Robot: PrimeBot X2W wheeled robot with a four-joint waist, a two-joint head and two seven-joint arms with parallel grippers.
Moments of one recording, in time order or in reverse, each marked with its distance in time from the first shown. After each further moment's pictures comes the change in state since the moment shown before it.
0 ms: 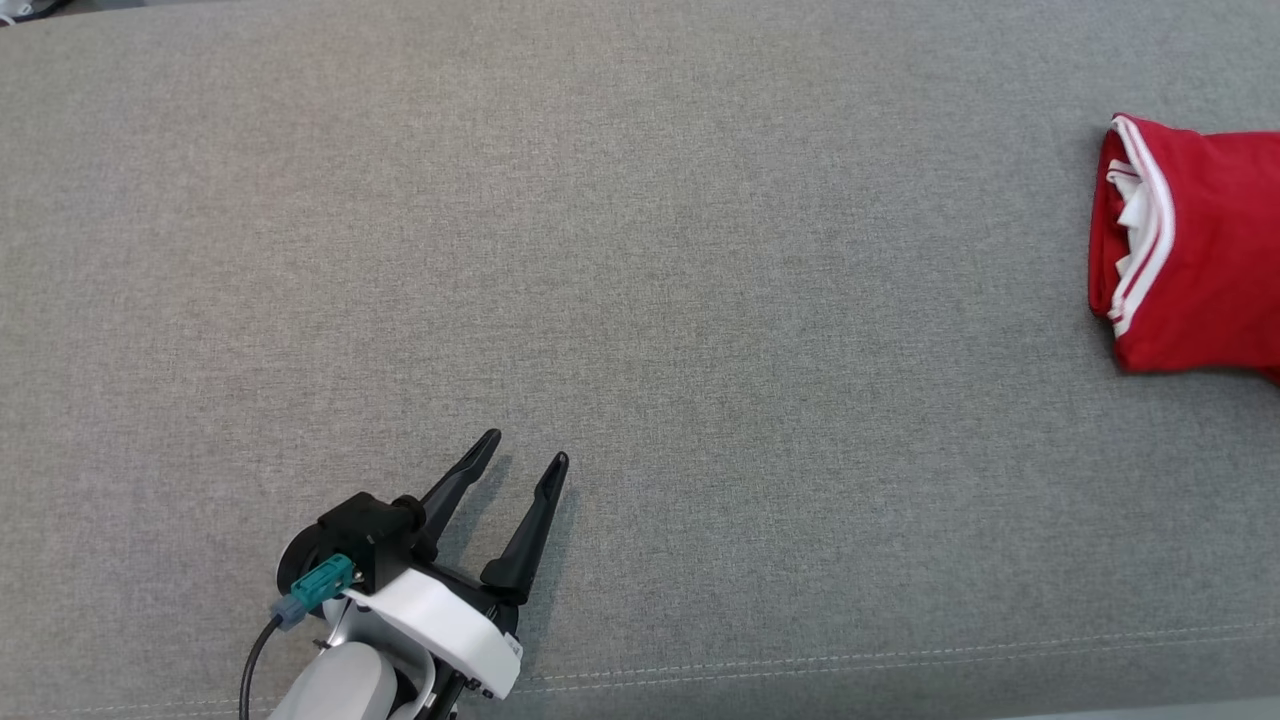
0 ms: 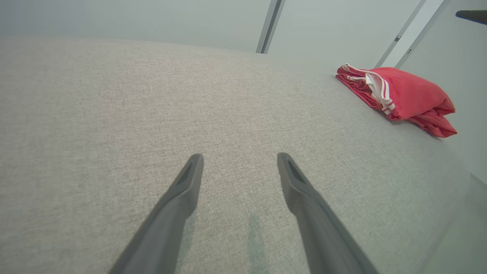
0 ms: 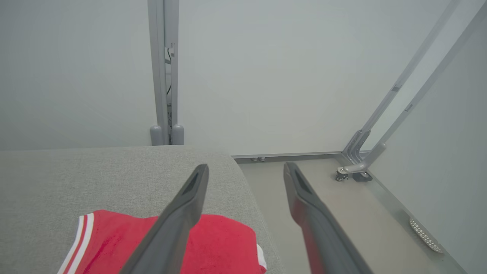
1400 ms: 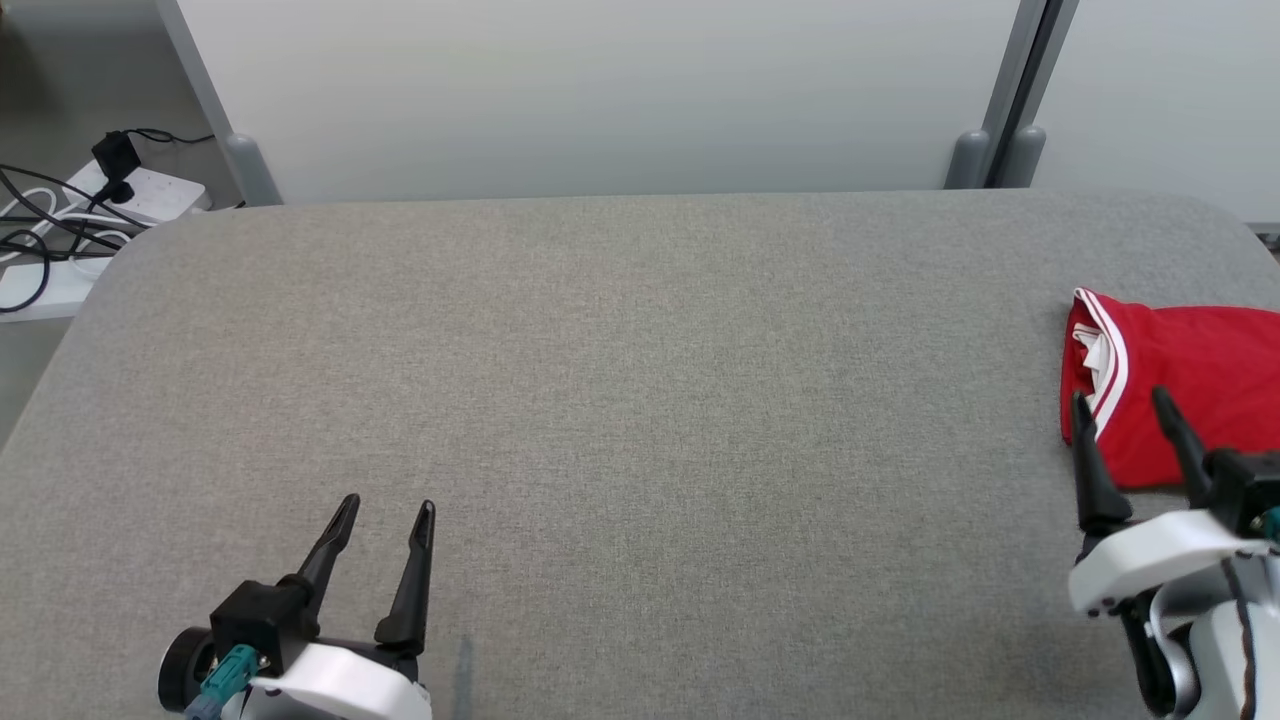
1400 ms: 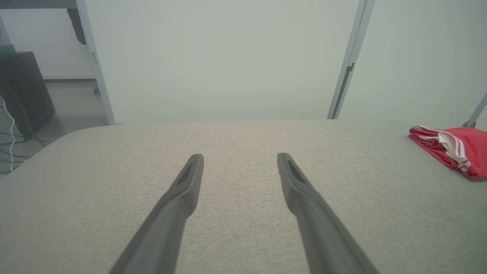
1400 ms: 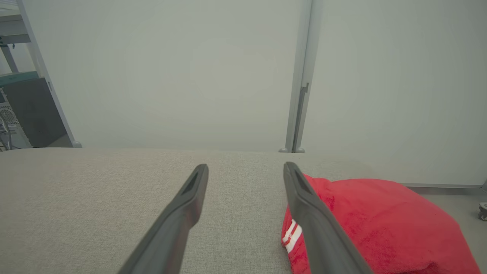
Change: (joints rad) left arm 0.199 -0.111 0.393 -0.035 0.286 0.000 0.000; right arm 0.869 0.456 -0.664 -0.802 -0.565 0.000 -0.010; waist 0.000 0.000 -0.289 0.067
